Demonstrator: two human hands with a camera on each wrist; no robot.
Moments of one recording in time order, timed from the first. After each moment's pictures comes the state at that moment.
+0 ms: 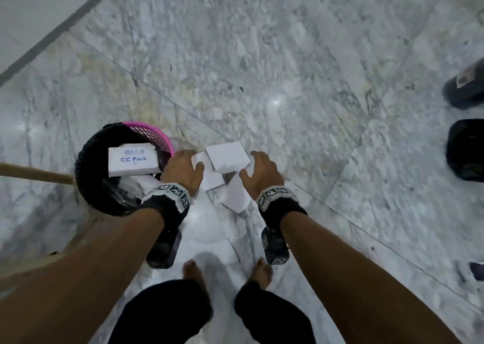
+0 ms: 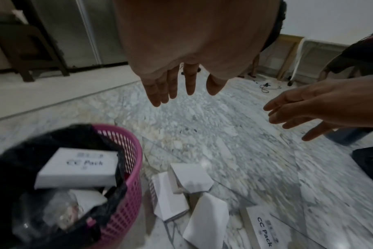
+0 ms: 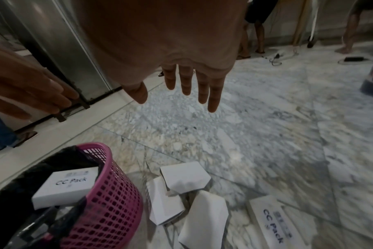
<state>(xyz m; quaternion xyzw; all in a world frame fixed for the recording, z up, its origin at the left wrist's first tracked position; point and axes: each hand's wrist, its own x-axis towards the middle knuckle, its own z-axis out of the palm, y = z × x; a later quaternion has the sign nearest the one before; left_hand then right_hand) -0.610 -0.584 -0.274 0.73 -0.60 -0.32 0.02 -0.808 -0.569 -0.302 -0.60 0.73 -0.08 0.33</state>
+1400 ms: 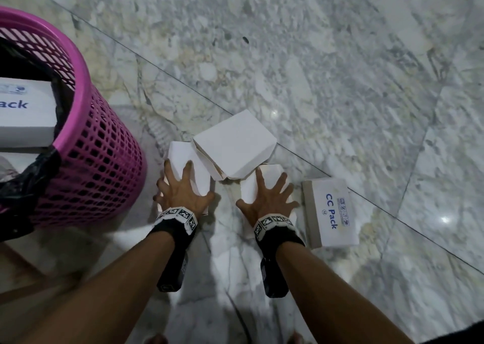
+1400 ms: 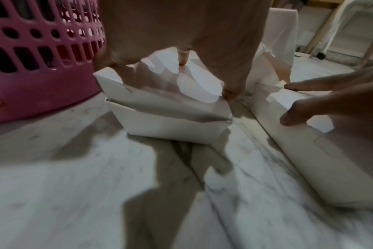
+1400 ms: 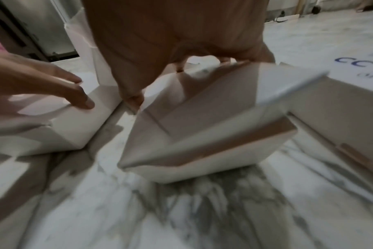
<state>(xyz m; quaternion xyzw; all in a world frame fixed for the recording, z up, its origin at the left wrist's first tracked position) -0.622 -0.574 -0.764 0.80 -0.54 -0.25 -0.01 -0.801 -0.551 -0.761 -0.53 0.81 0.09 0.26</state>
